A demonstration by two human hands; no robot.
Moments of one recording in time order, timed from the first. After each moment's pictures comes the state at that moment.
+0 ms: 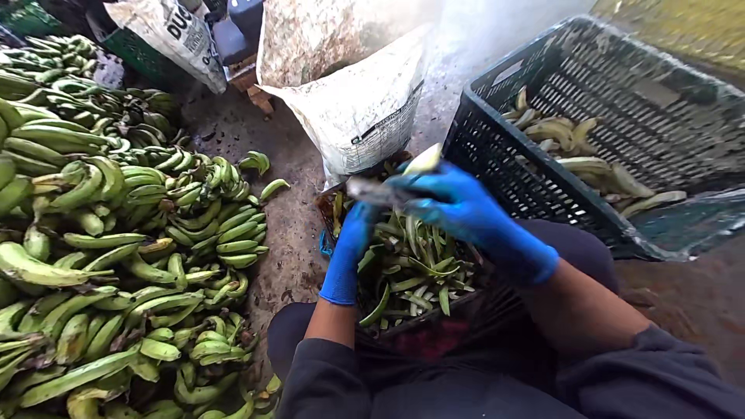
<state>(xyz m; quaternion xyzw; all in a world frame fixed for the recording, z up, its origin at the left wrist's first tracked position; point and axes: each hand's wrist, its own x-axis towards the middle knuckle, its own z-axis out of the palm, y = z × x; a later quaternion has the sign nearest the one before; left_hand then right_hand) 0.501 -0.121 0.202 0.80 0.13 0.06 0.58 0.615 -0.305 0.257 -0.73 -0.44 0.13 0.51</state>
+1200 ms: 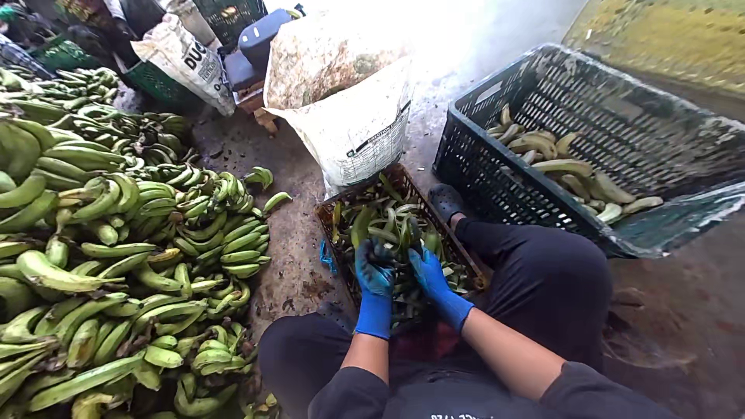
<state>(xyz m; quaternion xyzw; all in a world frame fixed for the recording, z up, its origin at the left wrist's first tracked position) 0.477 -0.202 0.139 0.24 0.25 0.29 0.89 0.527 -0.310 0.095 -0.81 -0.02 0.28 0.51</state>
